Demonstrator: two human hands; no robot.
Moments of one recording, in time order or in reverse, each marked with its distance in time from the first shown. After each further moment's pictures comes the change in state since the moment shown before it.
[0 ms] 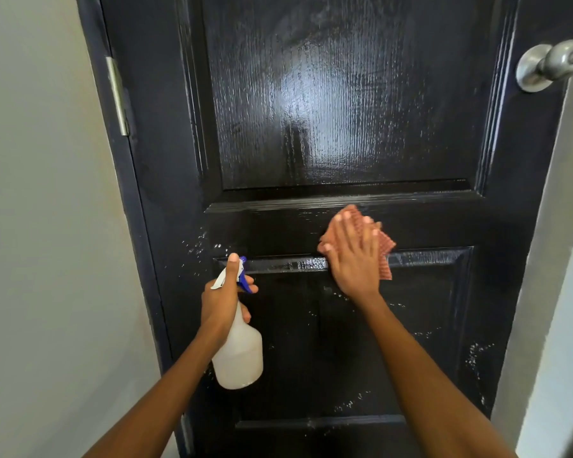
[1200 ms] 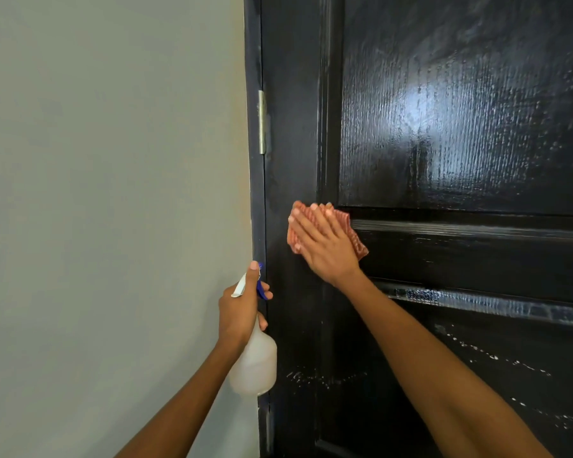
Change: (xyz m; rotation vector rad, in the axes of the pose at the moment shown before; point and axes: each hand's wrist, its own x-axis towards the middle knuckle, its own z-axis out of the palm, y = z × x) left_hand -0.022 0.018 -0.126 -0.009 0.392 0.016; right_hand 0.094 -0.239 0.027 0.016 -0.074 -0.630
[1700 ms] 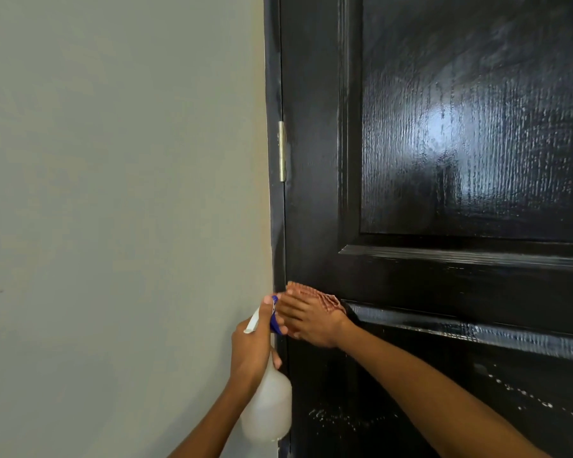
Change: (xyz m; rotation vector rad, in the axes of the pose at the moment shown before) left_hand 0.015 -0.010 -0.011 0.085 0.054 0.020; right_hand -0.006 -0.074 0.042 -0.094 -0.359 -0.596
